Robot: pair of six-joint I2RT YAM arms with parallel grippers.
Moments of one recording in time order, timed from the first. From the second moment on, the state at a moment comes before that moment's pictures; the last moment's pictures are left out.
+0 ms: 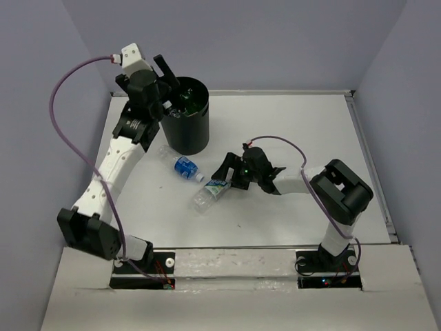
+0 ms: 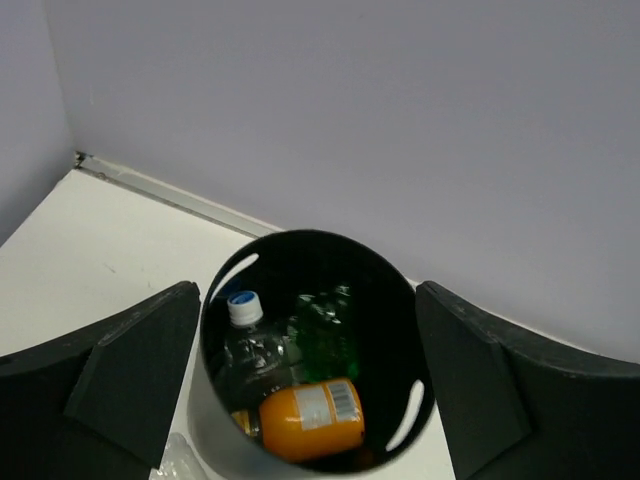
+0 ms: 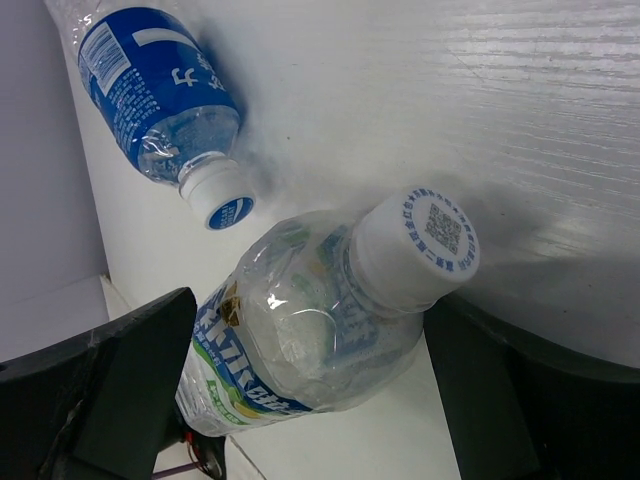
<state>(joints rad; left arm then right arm) -0.33 1.43 1.51 -0.13 -0.52 -0.39 0.72 1.79 0.86 0.35 -0.23 0.99</state>
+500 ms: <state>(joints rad) -0.35 0.87 0.86 -0.42 -0.33 -0.56 0.72 1.77 0.79 0.37 -0.19 0.99</state>
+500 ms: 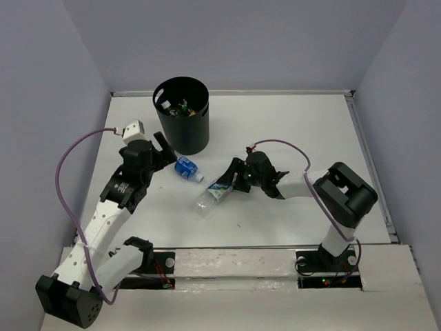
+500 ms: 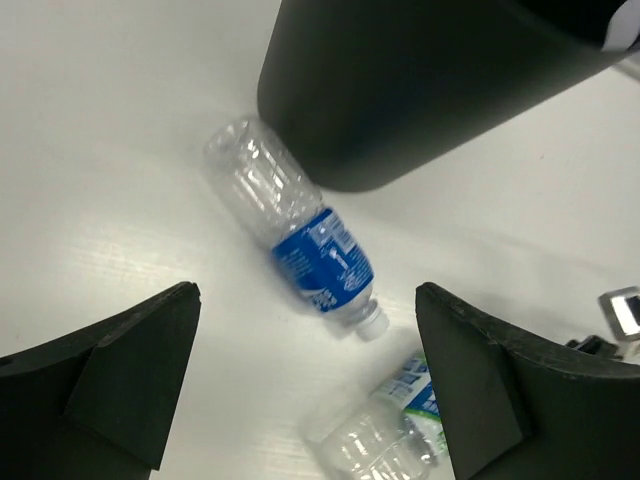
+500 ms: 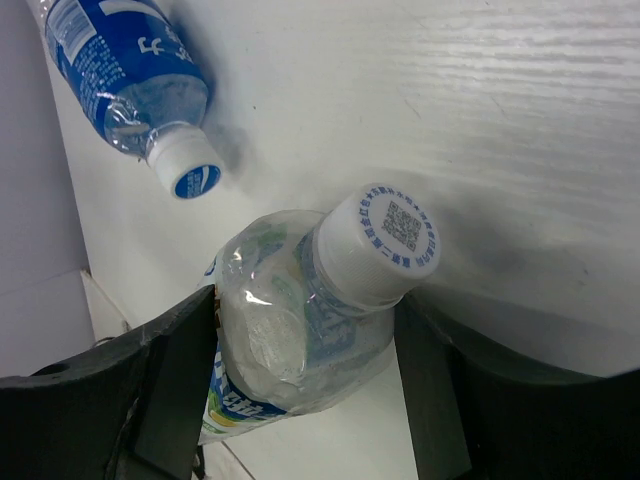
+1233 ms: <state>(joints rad) -0.34 0.87 0.59 -0.32 -0.26 -0.76 0.72 1.29 1.18 0.08 0.10 0.50</state>
